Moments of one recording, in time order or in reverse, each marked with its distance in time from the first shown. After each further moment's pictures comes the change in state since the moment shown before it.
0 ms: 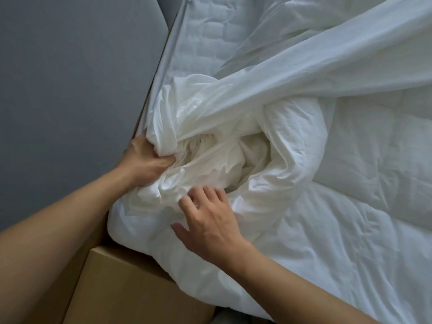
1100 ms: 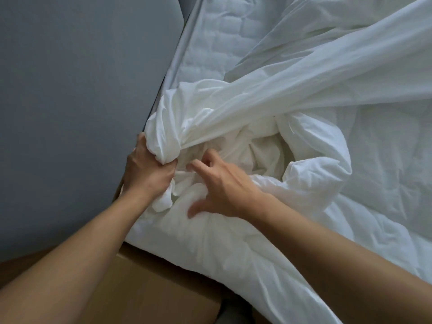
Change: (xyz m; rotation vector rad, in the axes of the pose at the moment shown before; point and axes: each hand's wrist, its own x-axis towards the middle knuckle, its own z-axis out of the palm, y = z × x) left_hand -0.013 -0.027 0.029 -0.116 0.351 -0.135; right_hand 0.075 0.044 -0.031 0.130 -0.325 -0.103
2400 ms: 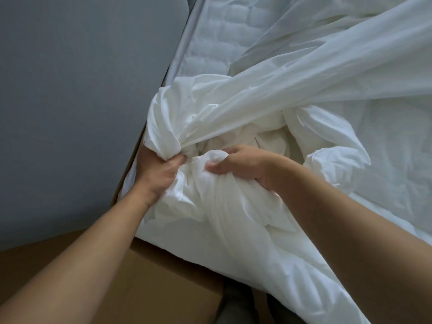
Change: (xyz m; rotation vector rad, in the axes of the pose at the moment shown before) left_hand -0.021 0.008 -0.002 -0.531 -0.179 -0.090; right_hand 0.011 0.021 -0.038 0.881 -0.399 0.741
